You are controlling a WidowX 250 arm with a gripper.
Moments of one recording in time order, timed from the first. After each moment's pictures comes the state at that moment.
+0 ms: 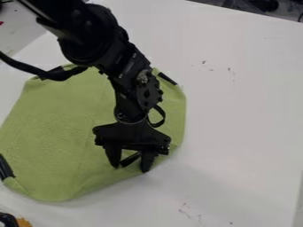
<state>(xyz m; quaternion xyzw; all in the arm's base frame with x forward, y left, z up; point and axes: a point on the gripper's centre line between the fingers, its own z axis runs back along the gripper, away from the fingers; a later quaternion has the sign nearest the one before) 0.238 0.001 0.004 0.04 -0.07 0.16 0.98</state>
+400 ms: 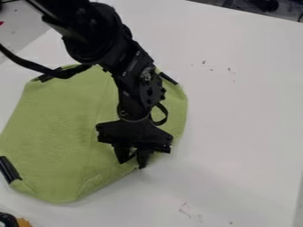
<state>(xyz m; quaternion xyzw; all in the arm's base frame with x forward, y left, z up) 0.240 0.004 0.005 0.05 -0.06 0.15 0.99</state>
